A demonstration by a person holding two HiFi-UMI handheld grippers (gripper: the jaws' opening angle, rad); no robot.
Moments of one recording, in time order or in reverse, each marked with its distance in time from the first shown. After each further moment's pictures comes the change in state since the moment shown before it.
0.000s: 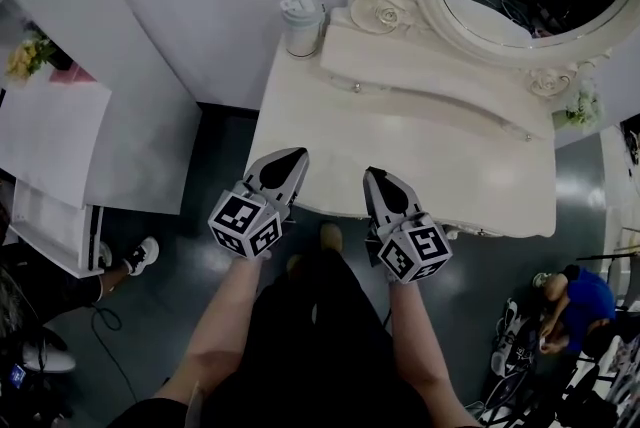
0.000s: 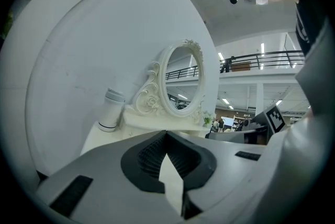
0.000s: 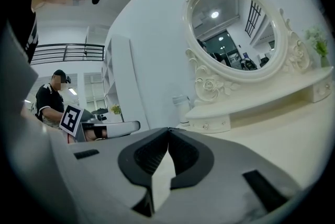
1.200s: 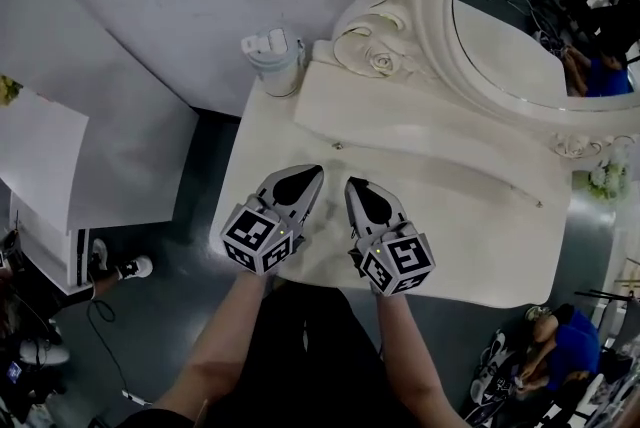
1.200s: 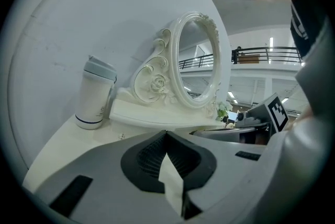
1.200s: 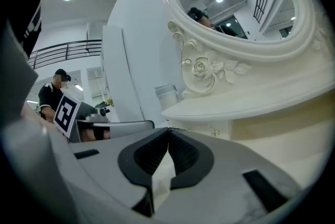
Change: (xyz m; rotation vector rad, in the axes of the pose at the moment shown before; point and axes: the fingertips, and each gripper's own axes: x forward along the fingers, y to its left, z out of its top) left arm 0.165 0.042 -0.029 -0.023 0.103 0.033; right arm 0.118 -0.114 0.001 -0.005 0.124 0.097
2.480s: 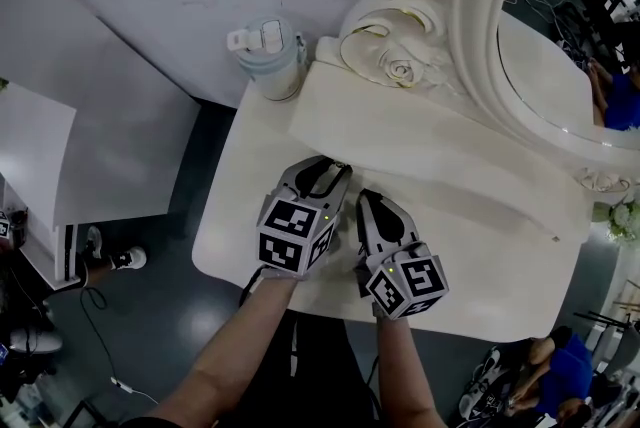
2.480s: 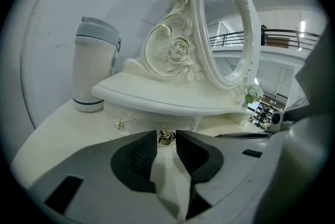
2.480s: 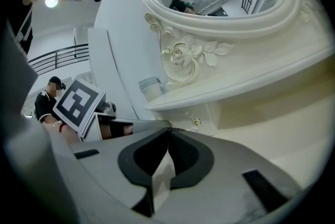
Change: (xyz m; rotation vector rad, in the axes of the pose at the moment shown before) left arm 0.079 0.037 -0.041 -0.067 0.244 0.236; right arm 0.021 -0.050 -0.026 0.120 0.039 -0.035
